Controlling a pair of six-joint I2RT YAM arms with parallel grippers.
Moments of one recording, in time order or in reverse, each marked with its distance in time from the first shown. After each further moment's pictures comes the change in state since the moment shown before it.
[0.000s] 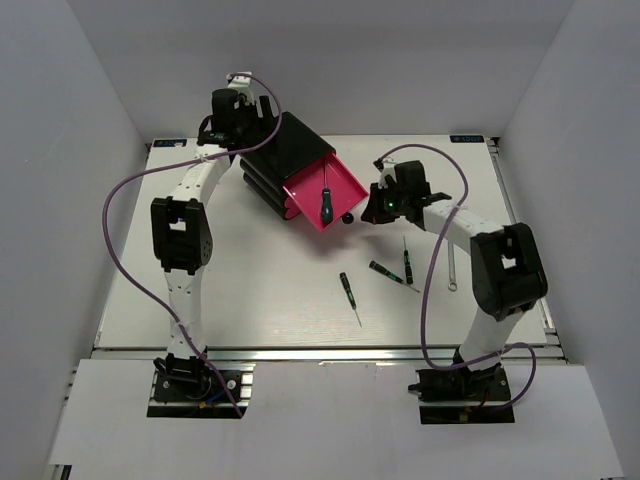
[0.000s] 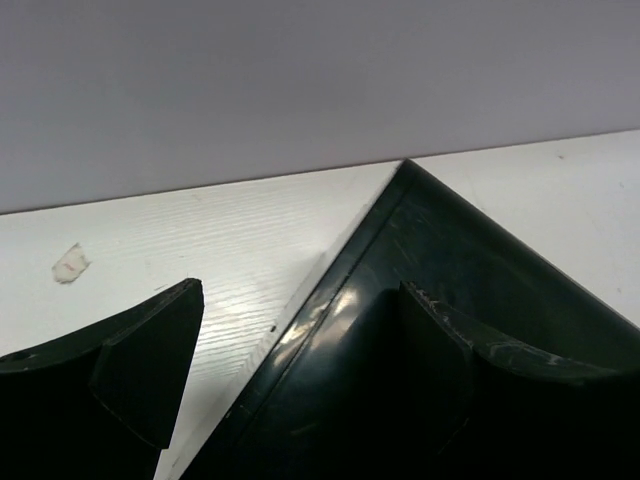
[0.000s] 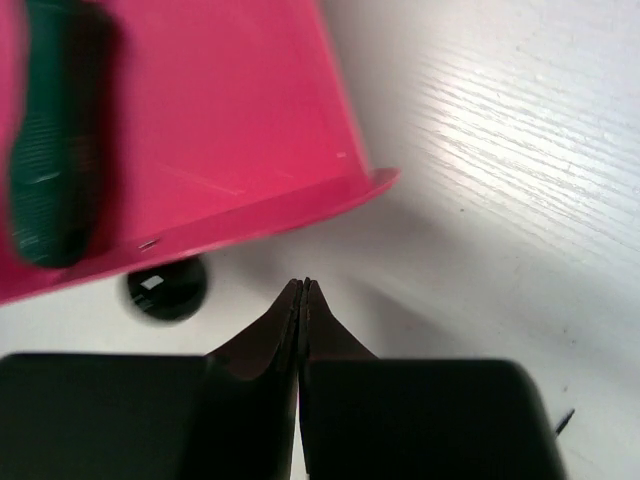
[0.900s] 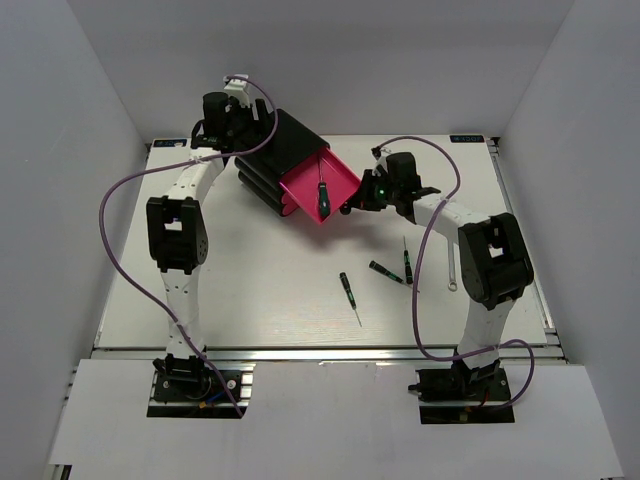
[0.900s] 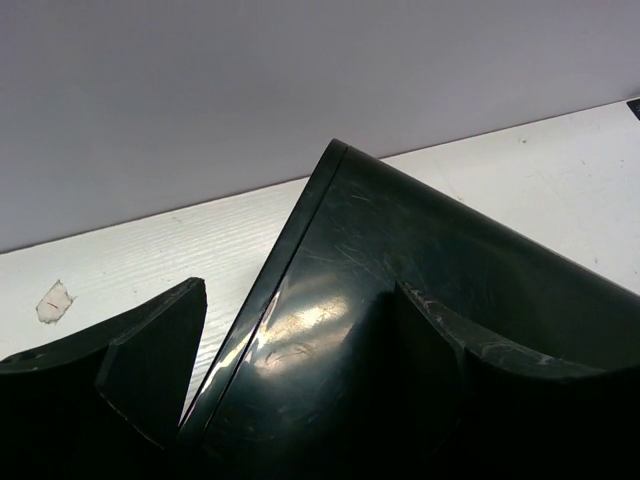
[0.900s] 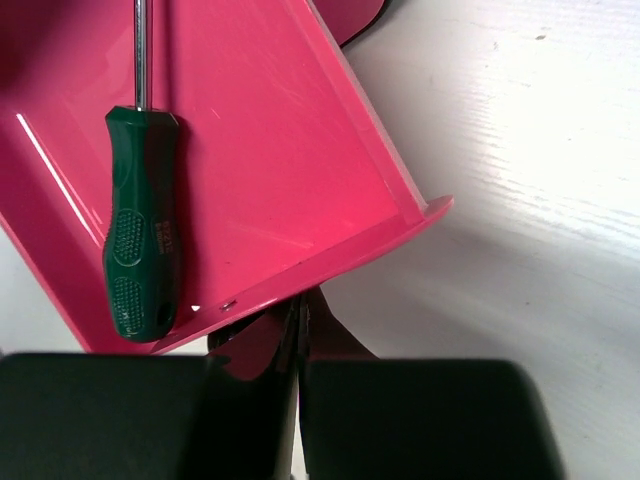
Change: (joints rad) left arm 0.038 -0.002 -0.062 0.094 0.197 0.030; right arm 0.029 0.124 0.108 0.141 -0.002 0.231
